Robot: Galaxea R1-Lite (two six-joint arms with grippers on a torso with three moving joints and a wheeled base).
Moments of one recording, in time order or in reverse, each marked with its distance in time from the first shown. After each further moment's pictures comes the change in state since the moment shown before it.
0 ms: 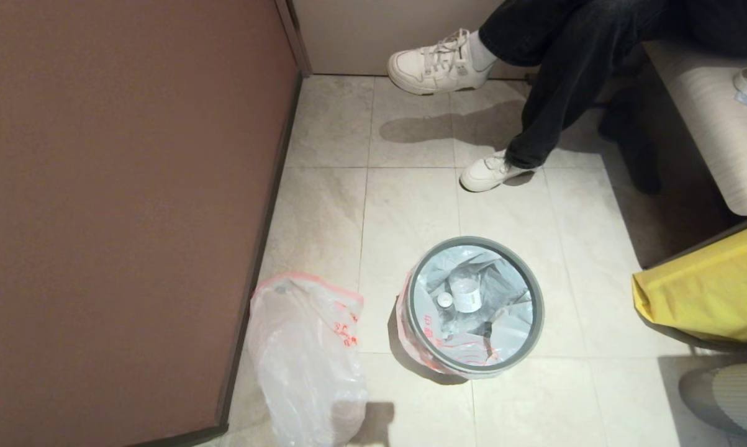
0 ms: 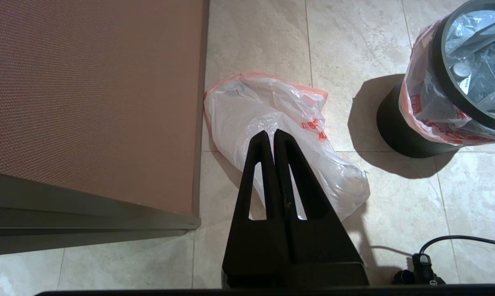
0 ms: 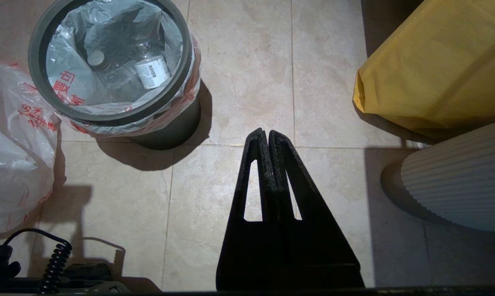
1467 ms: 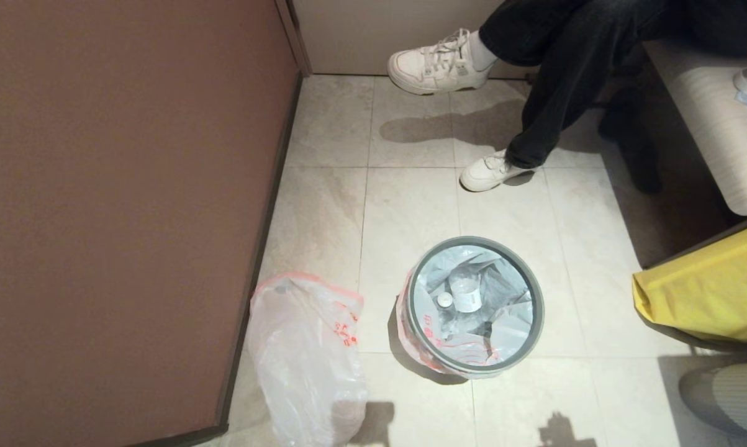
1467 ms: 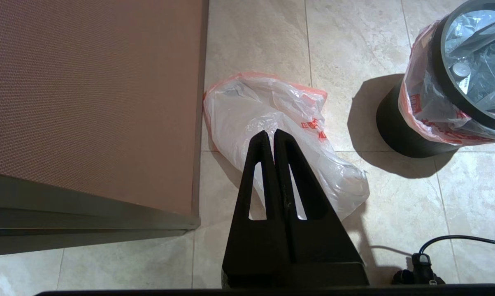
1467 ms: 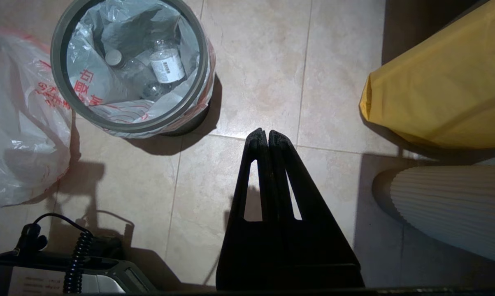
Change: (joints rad) left arm 0.000 0.000 0.000 0.000 0.000 0.000; right arm 0.014 0.512 -0.427 0.095 0.051 -0.068
